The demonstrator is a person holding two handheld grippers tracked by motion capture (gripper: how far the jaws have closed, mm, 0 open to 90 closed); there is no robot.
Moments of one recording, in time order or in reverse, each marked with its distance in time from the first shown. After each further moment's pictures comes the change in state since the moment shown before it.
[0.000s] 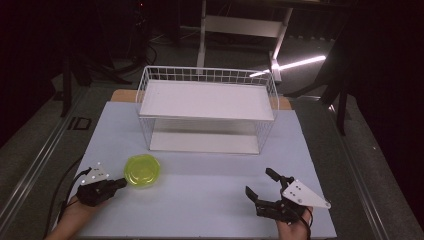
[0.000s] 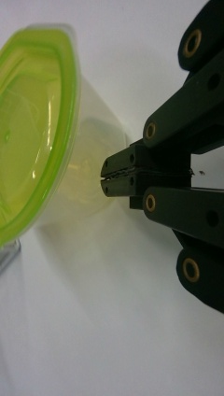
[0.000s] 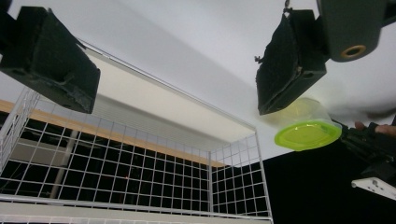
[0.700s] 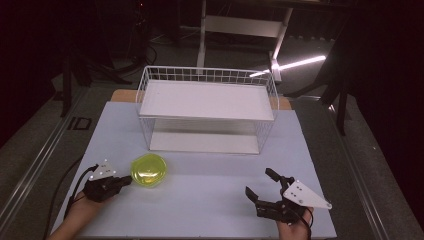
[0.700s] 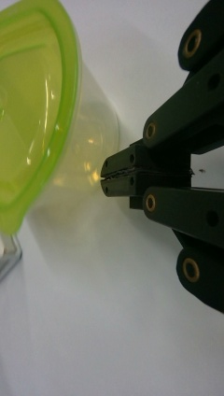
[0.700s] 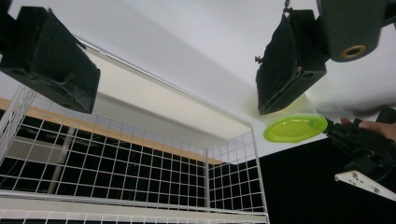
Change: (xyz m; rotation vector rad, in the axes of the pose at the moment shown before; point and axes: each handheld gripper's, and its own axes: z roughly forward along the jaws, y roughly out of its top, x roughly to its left) left arm 0.001 0.008 0.016 0.031 -0.008 0.014; right arm 0.001 0.001 -0.001 -0.007 0.011 0.003
